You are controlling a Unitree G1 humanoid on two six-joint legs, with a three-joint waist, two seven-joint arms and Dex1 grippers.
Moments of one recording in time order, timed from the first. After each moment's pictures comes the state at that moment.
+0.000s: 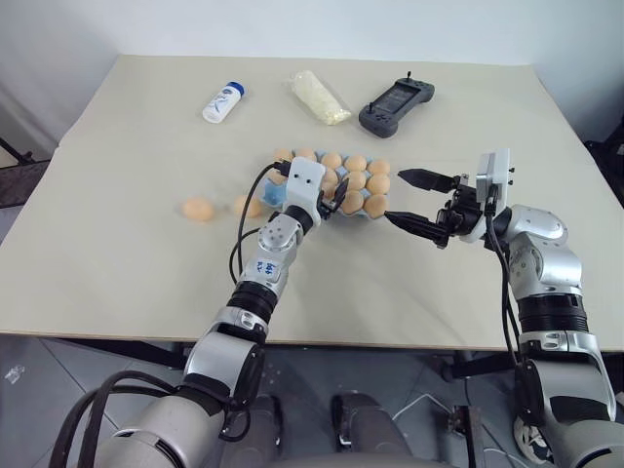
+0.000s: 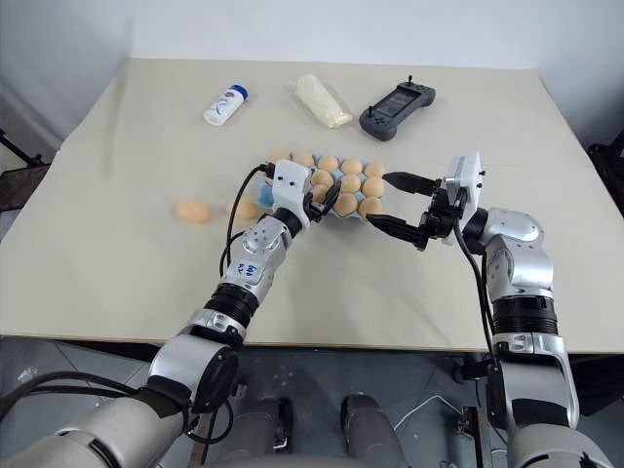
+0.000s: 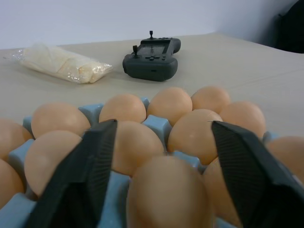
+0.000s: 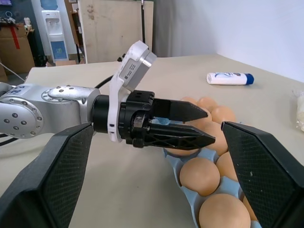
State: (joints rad) left arm -0.89 -0.05 -0.01 0.84 -0.03 -0.16 -0.16; right arm -0.68 -0.53 -0.13 0.43 0.47 0.09 1.30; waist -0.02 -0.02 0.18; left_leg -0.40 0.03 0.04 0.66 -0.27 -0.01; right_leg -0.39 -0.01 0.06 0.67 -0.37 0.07
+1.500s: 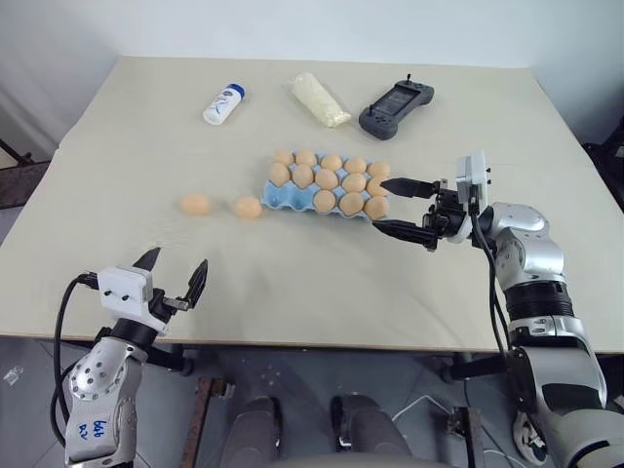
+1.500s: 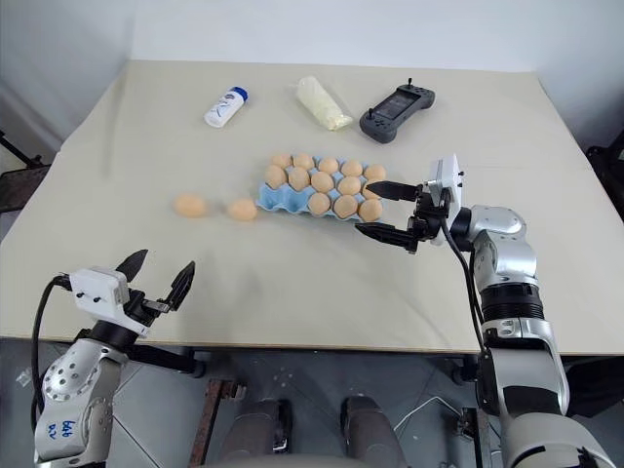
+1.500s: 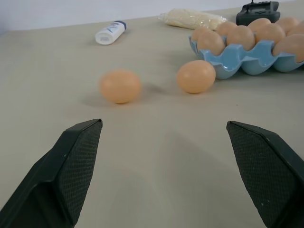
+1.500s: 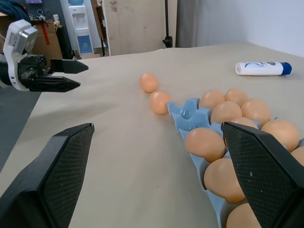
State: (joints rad) left arm 0.10 0.36 0.35 -0.28 -0.29 0.15 -0.34; right arm -0.76 -0.50 -0.08 0.56 0.43 0.09 1.41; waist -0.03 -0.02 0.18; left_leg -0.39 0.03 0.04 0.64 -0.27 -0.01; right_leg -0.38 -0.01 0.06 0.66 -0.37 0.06
